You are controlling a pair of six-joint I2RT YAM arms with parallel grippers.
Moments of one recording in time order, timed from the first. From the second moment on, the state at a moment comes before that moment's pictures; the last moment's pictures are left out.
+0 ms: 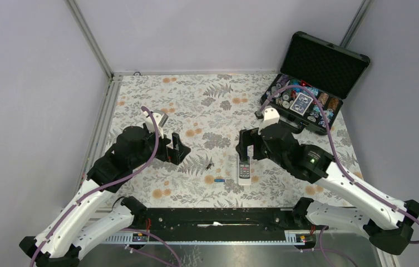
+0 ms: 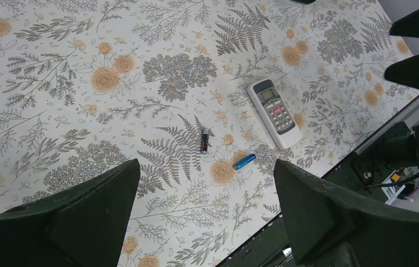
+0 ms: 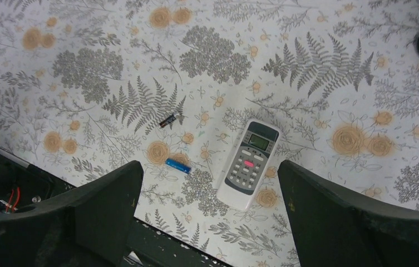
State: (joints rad) left arm -0.62 0.71 0.88 -0.60 0.10 -0.31; right arm 0.92 0.93 1.03 -0.69 0.32 0.47
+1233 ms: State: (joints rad) left arm -0.62 0.64 0.83 -0.59 0.10 -0.28; right arm 0.92 1.28 0.83 -0.72 0.35 0.80
